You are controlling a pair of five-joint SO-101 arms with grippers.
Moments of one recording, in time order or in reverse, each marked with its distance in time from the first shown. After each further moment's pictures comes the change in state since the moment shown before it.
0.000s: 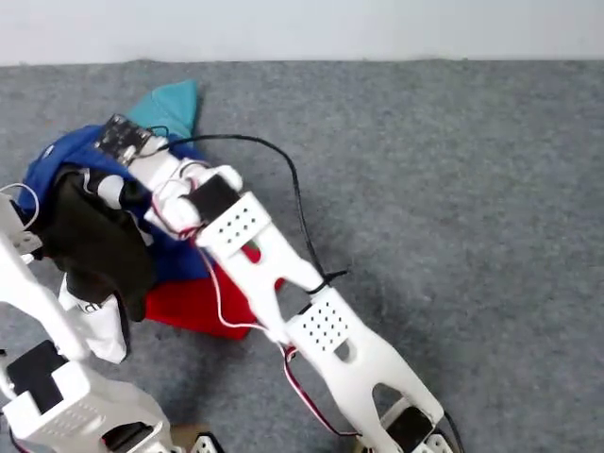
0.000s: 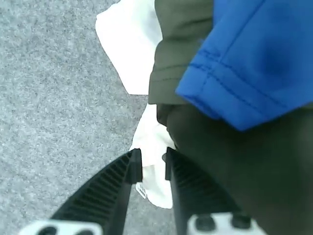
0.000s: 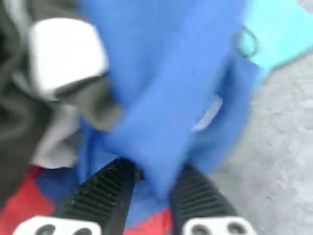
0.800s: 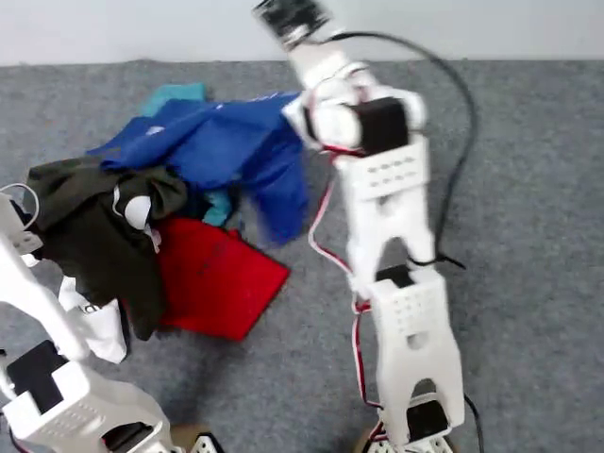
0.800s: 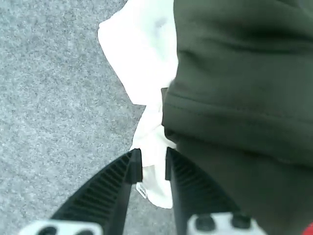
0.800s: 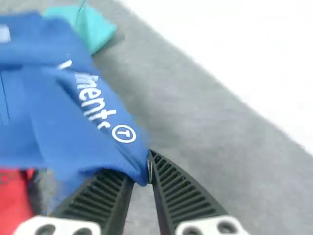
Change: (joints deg) left arm 0.0 0.0 0.0 0.0 0.0; right arm 25.8 -25.6 -0.4 14.2 6.7
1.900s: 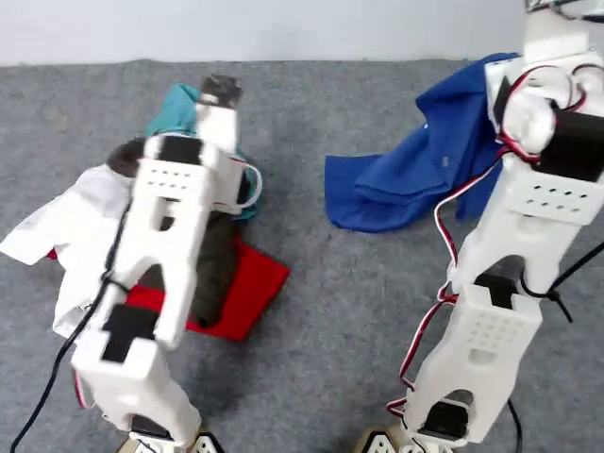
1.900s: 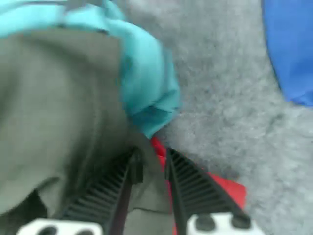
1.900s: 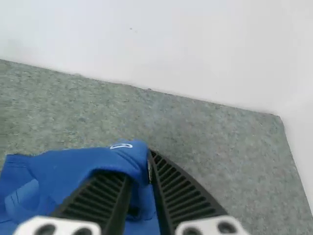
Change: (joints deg) left arm 48.4 10.2 6.8 -22.6 -0.4; right arm 30.6 -10.8 -0.2 0.9 0.0
